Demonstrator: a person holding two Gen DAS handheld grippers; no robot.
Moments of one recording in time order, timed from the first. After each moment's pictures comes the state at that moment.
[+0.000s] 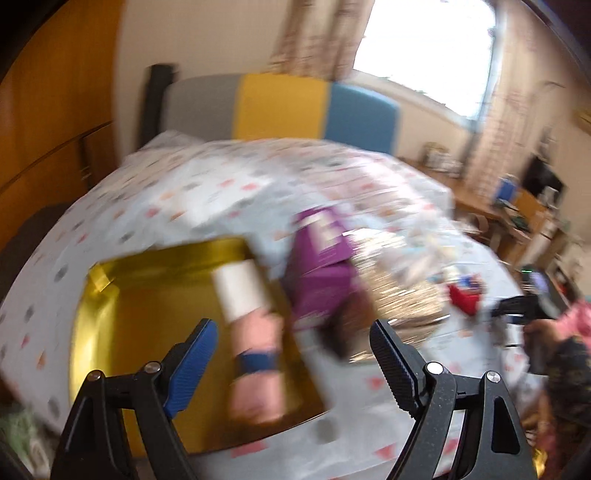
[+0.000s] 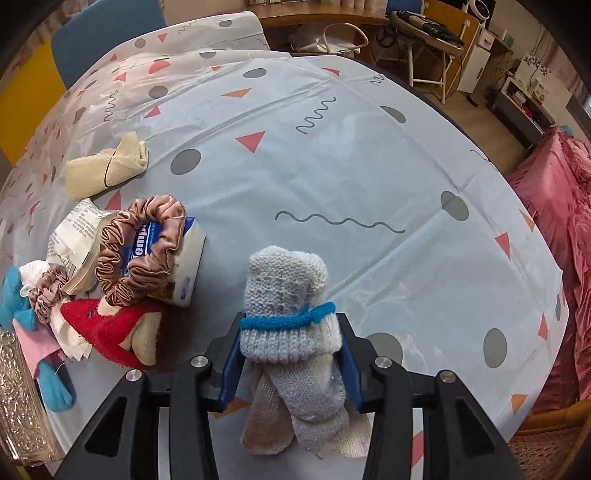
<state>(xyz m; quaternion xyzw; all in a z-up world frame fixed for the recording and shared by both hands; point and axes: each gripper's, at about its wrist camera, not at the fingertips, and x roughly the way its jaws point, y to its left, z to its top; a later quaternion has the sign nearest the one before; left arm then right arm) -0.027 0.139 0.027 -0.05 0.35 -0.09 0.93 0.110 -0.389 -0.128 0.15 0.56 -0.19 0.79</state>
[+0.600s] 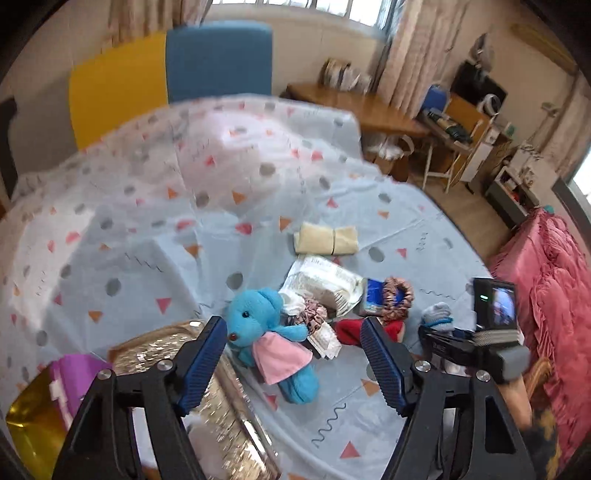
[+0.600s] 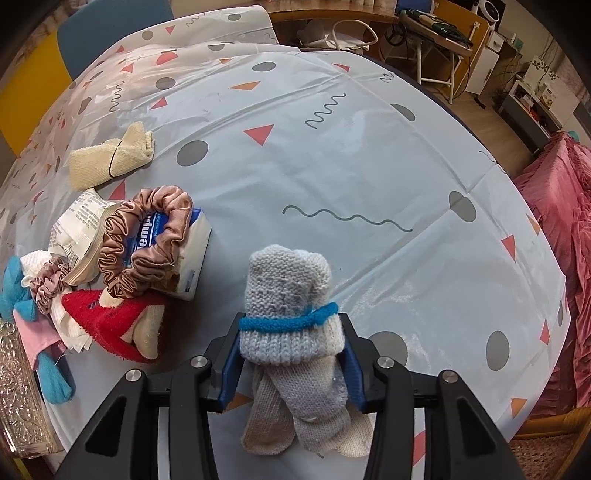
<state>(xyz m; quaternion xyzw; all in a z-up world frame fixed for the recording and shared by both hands) 0.170 -0.106 0.032 0.04 0.49 -0.22 0.84 0.120 -0.389 -0.133 0.15 0.57 -0.18 0.79</state>
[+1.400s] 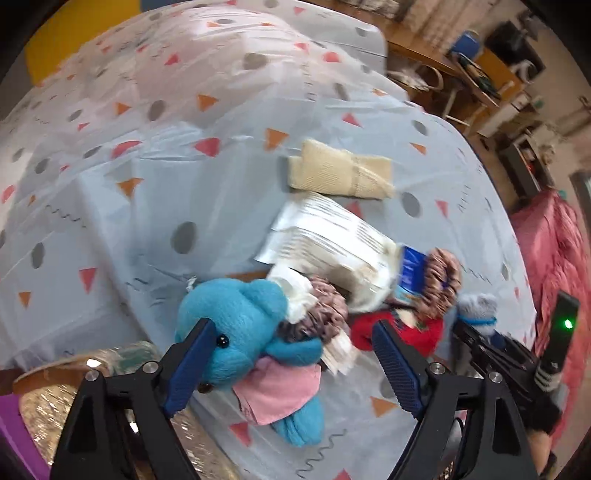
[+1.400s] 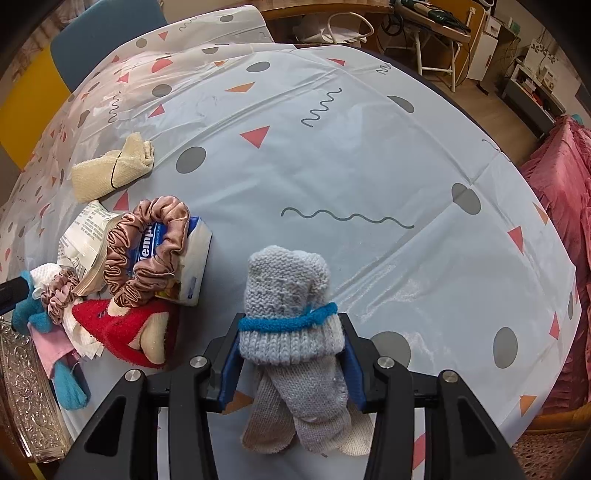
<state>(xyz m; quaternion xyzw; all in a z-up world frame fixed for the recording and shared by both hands) 0.229 -0.157 -0.069 0.05 0.62 -0.23 0.75 0.118 -0.408 -0.130 0.18 0.57 -0.17 0.79</state>
